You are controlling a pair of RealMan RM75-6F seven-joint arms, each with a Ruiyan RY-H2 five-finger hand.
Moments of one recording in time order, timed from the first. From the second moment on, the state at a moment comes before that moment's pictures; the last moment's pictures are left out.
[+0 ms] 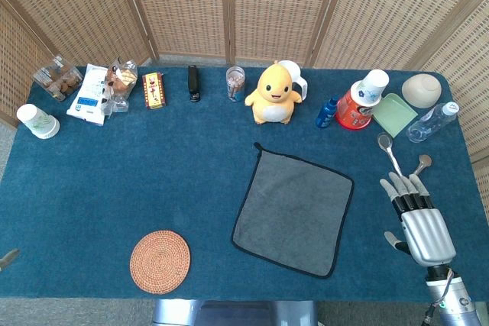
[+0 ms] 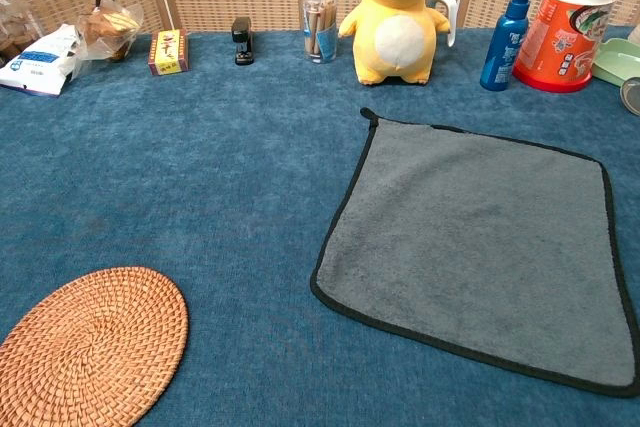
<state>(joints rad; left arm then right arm) 0.08 -0.76 0.04 -1.97 1.58 1.63 -0.06 0.16 -1.13 0.00 -1.73 -1.59 1.47 -0.17</state>
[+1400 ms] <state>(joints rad) 0.06 -0.73 0.03 -1.98 1.54 1.59 -0.12 0.45 -1.32 -0.04 -1.84 -1.67 0.97 -0.21</state>
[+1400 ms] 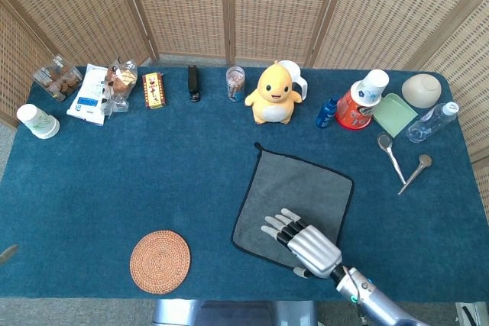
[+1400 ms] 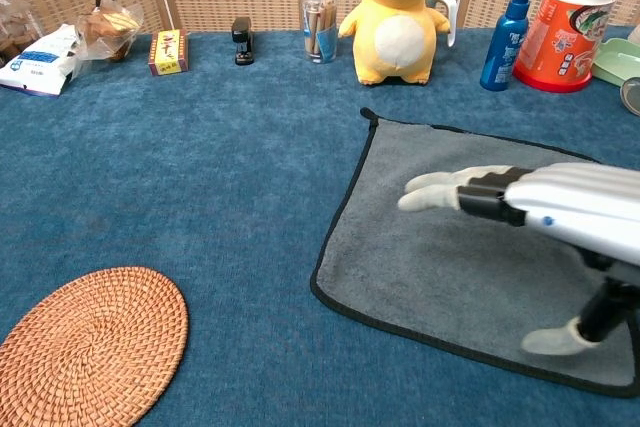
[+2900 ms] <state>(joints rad) 0.06 -0.72 0.03 -1.98 1.53 1.57 -0.15 0.54 -1.53 -0.03 -1.70 -1.55 0.94 -0.31</state>
